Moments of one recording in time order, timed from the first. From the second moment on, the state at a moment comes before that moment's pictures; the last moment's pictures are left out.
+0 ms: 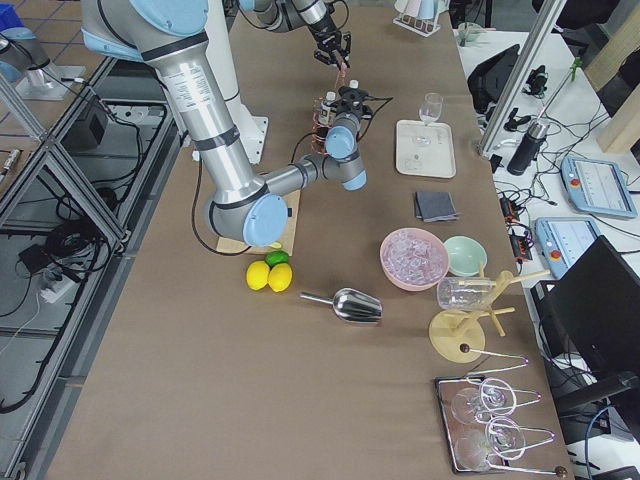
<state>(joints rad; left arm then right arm) -0.38 -2.51 -2.06 -1.08 -1.31 -2.95 0.66 -1.06 1.36 0.28 1.97 0.45</state>
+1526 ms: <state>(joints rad) -0.47 -2.46 -2.16 -1.07 -1.32 -2.87 1.02 -0.91 1.29 -0.02 1.97 0.58</state>
